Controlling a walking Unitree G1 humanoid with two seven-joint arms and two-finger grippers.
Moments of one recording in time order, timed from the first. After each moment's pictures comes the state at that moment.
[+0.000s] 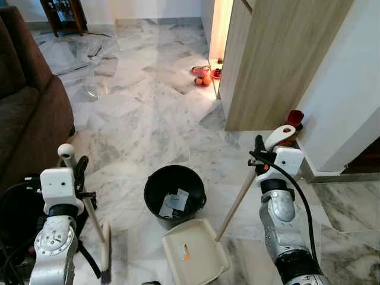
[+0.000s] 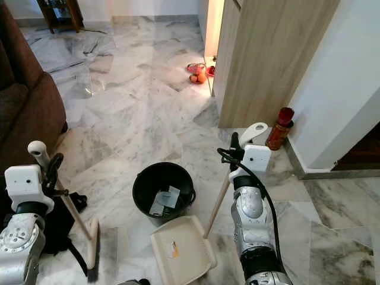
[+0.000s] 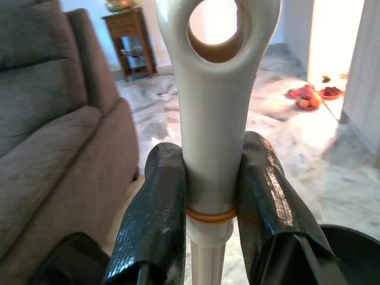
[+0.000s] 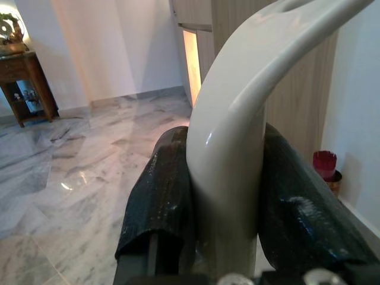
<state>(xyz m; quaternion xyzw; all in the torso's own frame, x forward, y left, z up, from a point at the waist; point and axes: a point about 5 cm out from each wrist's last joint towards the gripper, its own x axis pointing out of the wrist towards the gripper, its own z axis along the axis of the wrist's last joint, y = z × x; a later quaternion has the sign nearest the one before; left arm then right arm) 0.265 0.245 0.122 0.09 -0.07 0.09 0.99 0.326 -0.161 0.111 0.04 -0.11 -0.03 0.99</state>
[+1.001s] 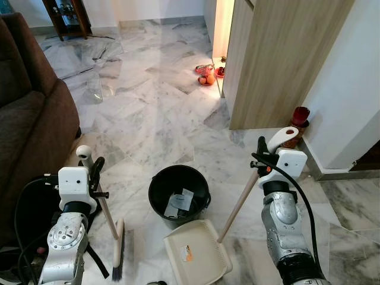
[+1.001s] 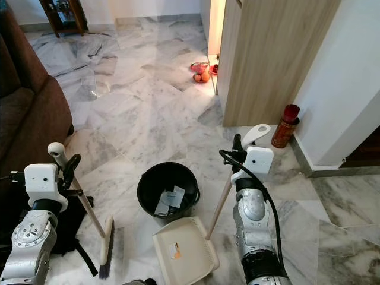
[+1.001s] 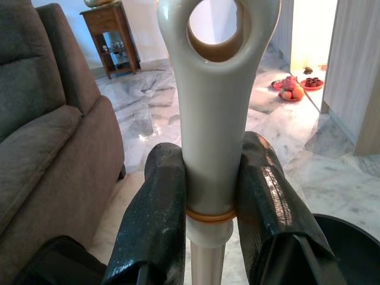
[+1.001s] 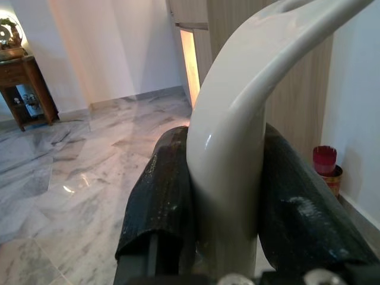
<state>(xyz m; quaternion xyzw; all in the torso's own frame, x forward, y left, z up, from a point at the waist) 0.273 0.233 0.113 0.08 -0.06 0.07 0.99 0.322 -0.163 0.110 0.03 -0.11 -0.04 0.99</state>
